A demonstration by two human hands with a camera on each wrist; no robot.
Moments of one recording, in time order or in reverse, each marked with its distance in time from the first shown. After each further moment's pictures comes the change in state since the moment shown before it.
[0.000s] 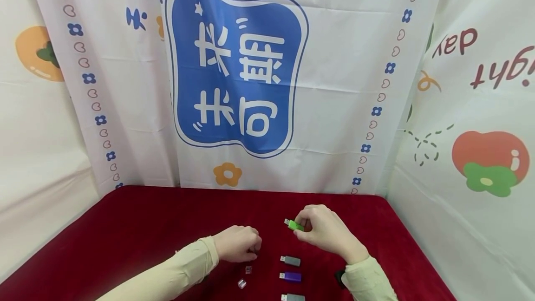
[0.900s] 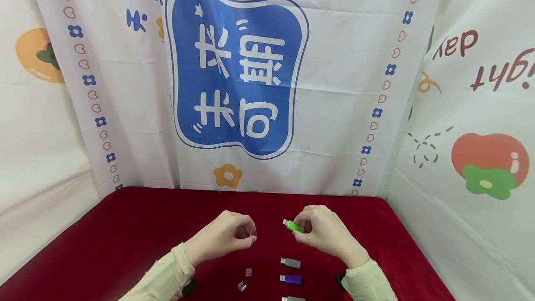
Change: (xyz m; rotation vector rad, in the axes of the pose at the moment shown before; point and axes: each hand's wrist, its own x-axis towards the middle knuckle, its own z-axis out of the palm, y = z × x) left_hand -0.031 0.010 -0.057 -0.535 0.342 -0.101; right_hand 0.001 -0.002 0.000 0.009 0.062 -0.029
